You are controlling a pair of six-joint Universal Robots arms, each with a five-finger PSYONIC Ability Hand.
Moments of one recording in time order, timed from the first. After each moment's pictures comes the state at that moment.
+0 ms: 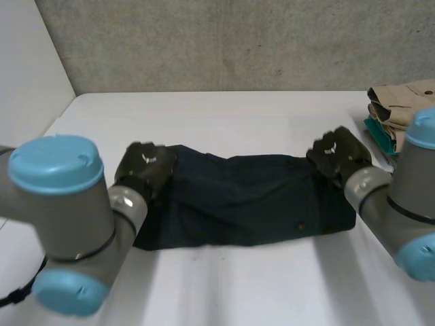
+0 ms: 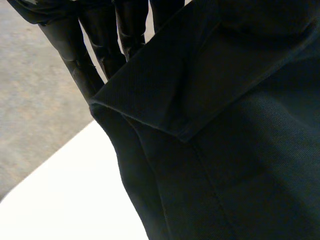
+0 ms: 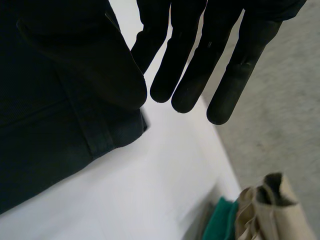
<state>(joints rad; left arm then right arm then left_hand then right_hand) 4.11 -1.93 -1.58 3.26 -1.74 3.48 1.94 -1.21 1.56 -0.06 1.51 2.29 1.13 1.20 1.19 1.20 1.00 1.11 1.18 1.20 1.20 0.98</state>
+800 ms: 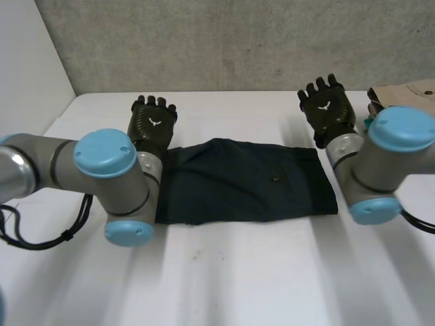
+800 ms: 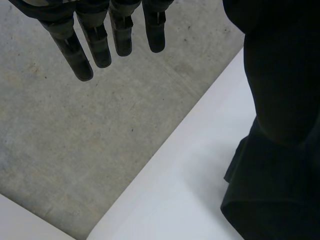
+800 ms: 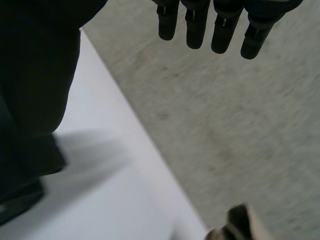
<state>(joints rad) 4.16 -2.26 -1.29 3.59 -1.81 3.72 1.92 -0.91 1.26 -0.39 1.51 2.47 0.24 0.24 0.24 0.24 0.06 0.24 0.22 0.22 0.22 0.05</state>
